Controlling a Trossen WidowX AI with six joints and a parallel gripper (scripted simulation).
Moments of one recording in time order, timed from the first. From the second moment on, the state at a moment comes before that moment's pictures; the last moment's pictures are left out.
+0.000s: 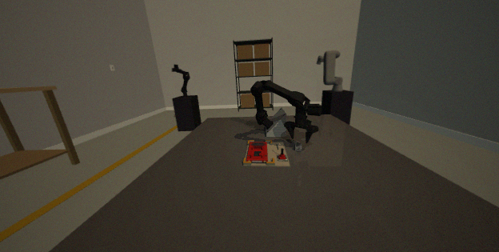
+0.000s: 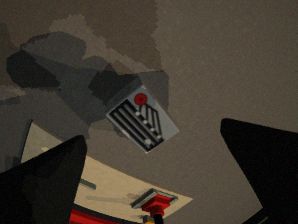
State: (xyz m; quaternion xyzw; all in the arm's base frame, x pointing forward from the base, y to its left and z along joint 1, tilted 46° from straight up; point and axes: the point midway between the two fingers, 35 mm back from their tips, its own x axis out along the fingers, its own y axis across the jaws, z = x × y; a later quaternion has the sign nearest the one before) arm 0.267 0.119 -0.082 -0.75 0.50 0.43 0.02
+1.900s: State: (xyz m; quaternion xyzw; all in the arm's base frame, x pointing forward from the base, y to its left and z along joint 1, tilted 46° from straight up) arm 0.271 0.090 -0.099 -0.68 0.38 0.60 -0.16
